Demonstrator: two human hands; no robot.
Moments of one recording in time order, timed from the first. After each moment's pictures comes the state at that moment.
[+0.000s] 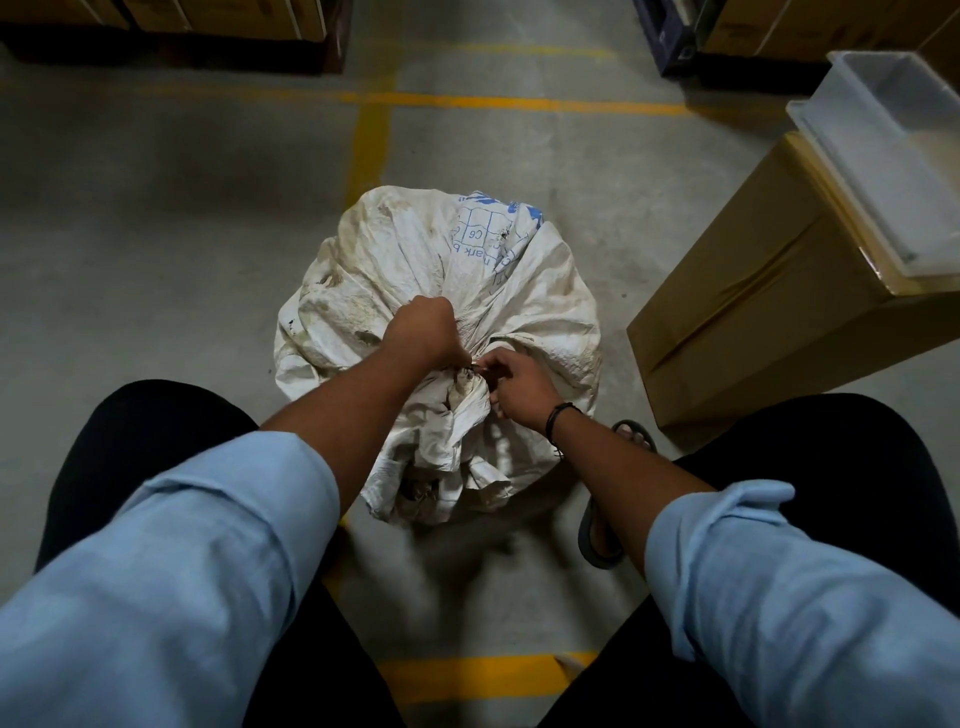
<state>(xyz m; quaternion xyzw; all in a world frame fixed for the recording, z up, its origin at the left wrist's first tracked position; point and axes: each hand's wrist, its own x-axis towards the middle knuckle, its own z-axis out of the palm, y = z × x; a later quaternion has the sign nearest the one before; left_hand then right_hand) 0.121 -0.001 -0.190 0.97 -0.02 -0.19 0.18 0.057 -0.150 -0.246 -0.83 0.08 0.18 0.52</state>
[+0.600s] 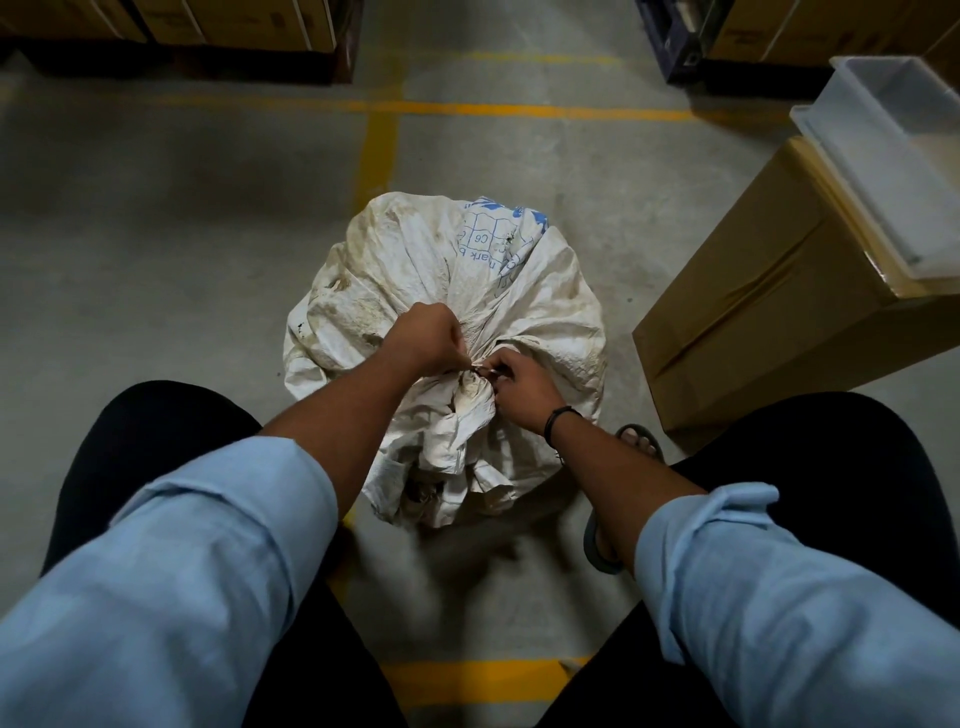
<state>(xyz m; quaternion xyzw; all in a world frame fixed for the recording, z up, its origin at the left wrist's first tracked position) 0.119 0.013 -0.192 0.96 -0.07 -0.18 0.20 0.058 -0.145 -0.250 -0.86 0.06 0.13 0.48</state>
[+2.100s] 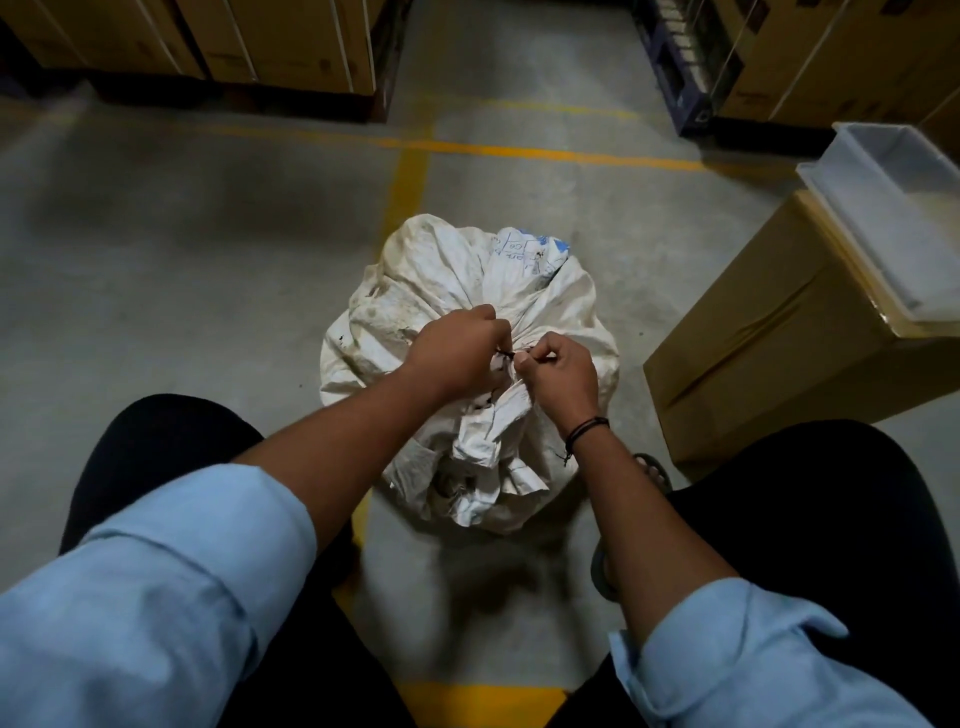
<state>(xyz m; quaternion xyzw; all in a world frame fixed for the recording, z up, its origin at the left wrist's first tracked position) 0.081 0.020 -0.142 0.96 -0.25 0.00 0.13 0.054 -0.137 -0.194 -0.83 0.13 -0.07 0.53</state>
